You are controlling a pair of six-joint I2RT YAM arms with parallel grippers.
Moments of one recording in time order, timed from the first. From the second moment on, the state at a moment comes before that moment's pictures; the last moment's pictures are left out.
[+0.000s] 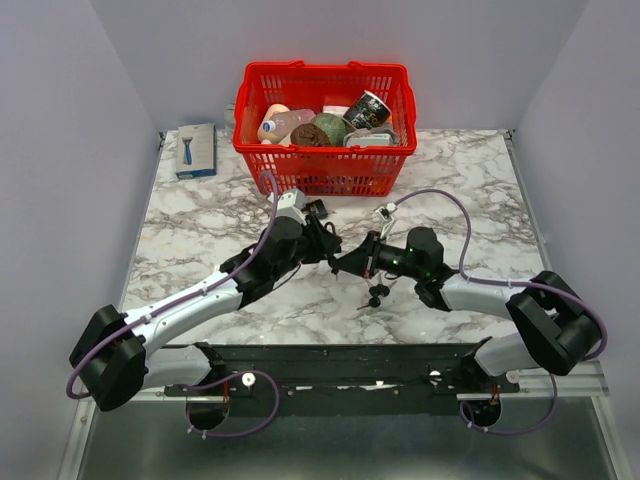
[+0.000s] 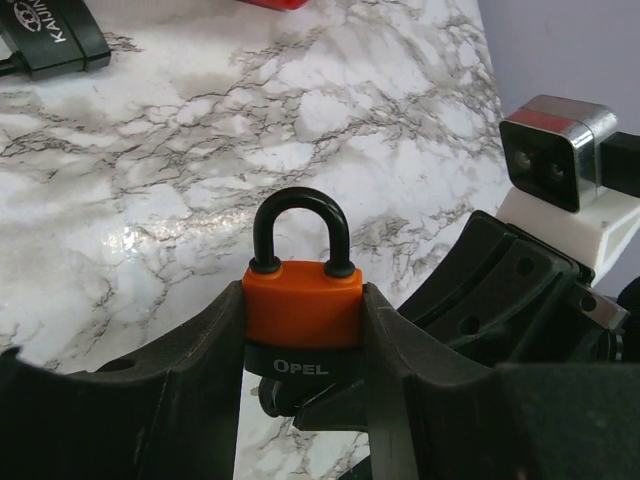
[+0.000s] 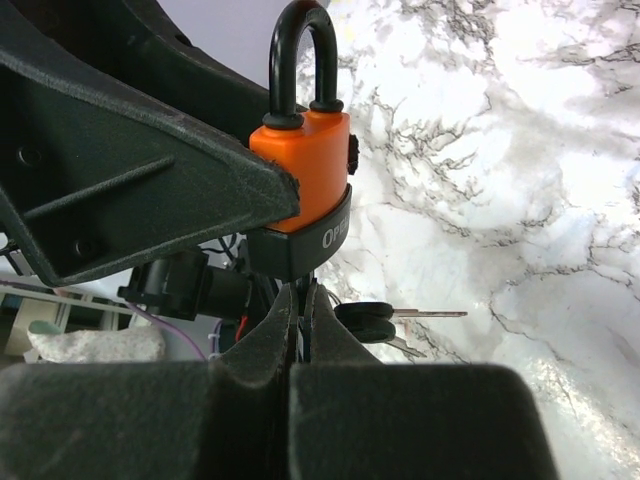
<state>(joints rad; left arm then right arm) -0.82 1.19 0.74 0.06 -0.15 -0.83 0.64 1.42 0.48 0.82 -0.54 0.83</state>
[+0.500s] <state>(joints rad) -0.82 1.15 0.72 0.12 -0.09 -0.82 0.62 1.36 0.47 0.81 -0.60 0.85</state>
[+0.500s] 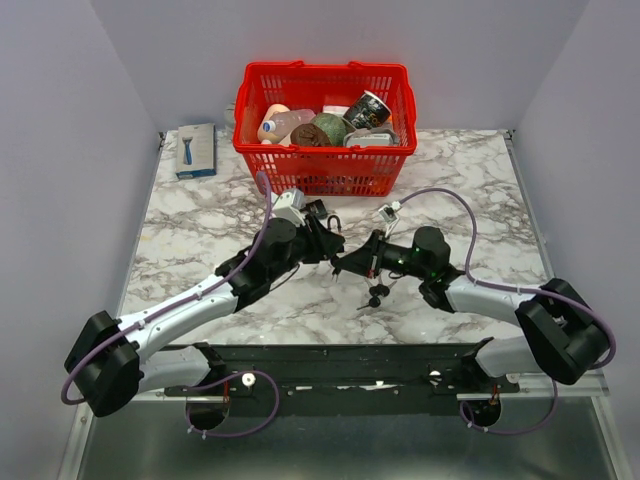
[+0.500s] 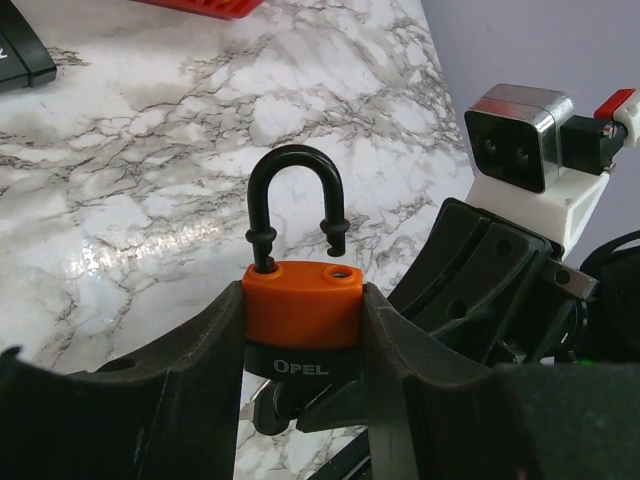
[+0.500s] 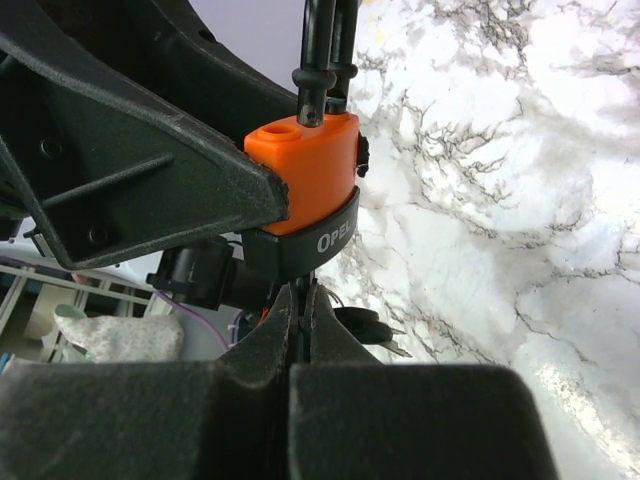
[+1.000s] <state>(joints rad) -0.82 1.23 0.78 0.12 -0.07 -0.82 0.61 1.26 0.47 0.68 -0.53 0.69</state>
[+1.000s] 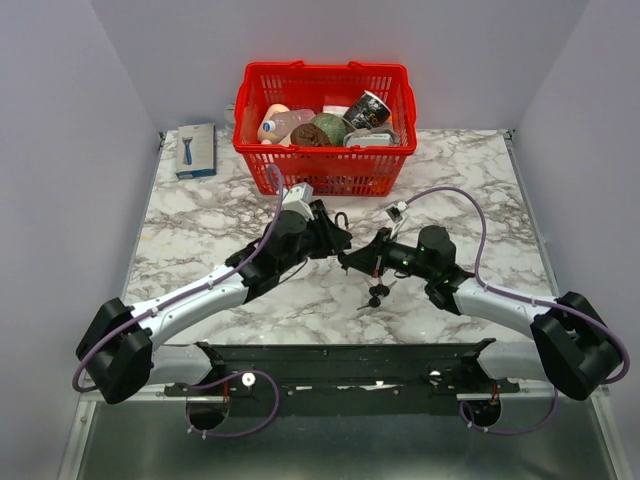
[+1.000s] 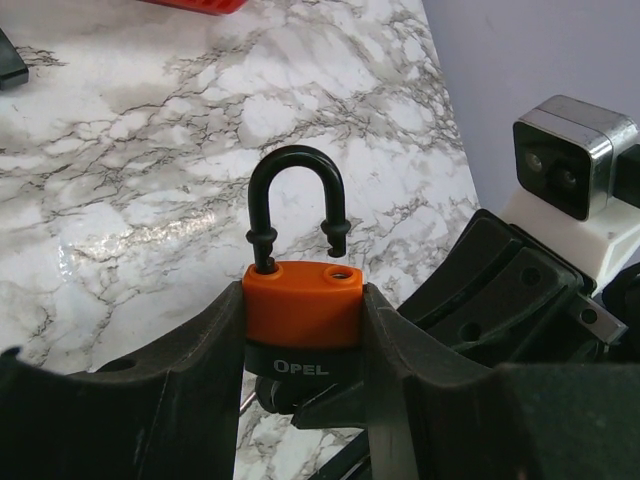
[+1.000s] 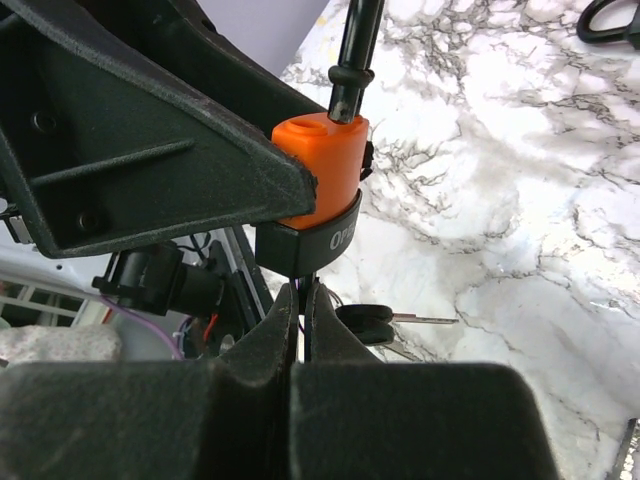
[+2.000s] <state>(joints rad) -0.83 1.29 0.80 0.09 -0.02 -0.87 0.61 1.25 0.46 0.68 -0.51 0.62</state>
